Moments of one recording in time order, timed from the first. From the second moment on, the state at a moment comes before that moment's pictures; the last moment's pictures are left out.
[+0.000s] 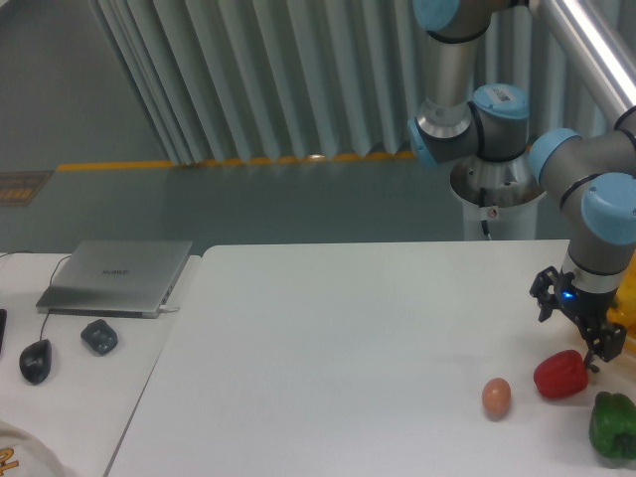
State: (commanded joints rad) arm 2.50 -1.93 -1.53 -1.33 1.49 1.26
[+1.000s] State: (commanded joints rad) arm 2.51 -1.90 -1.52 -1.25 1.64 1.59
